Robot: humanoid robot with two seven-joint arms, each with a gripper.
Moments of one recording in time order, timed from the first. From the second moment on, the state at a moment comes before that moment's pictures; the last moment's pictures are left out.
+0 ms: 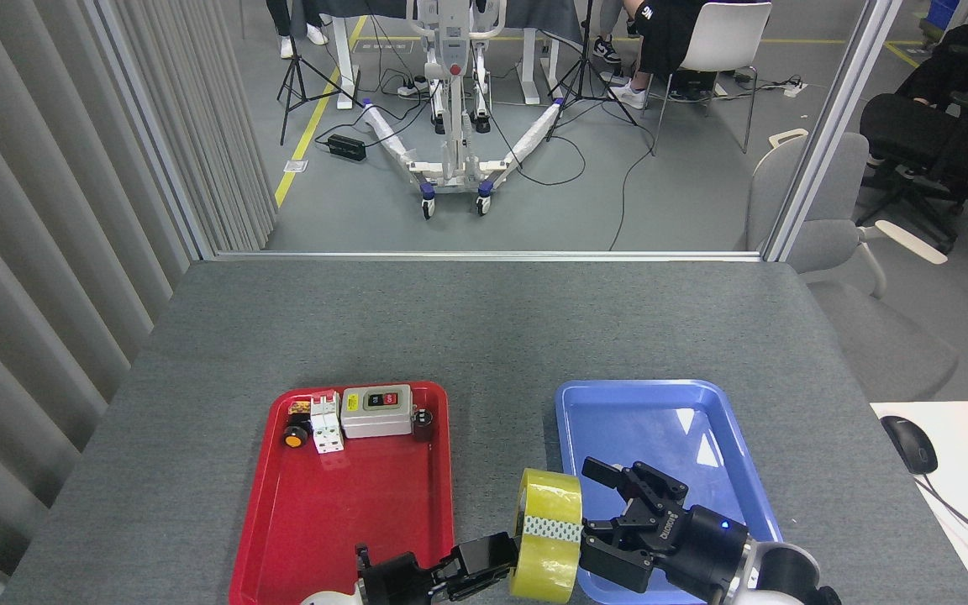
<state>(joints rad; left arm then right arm) -0.06 -0.12 -0.17 -1.47 -0.15 -0.28 -1.00 -0.07 -0.08 0.02 -1.61 0.71 -0.79 0.70</state>
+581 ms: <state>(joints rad) -0.06 -0.11 -0.14 -1.46 -0.14 -0.30 -1.02 -0.09 -0.08 0.07 -1.61 0.81 -0.79 0.68</state>
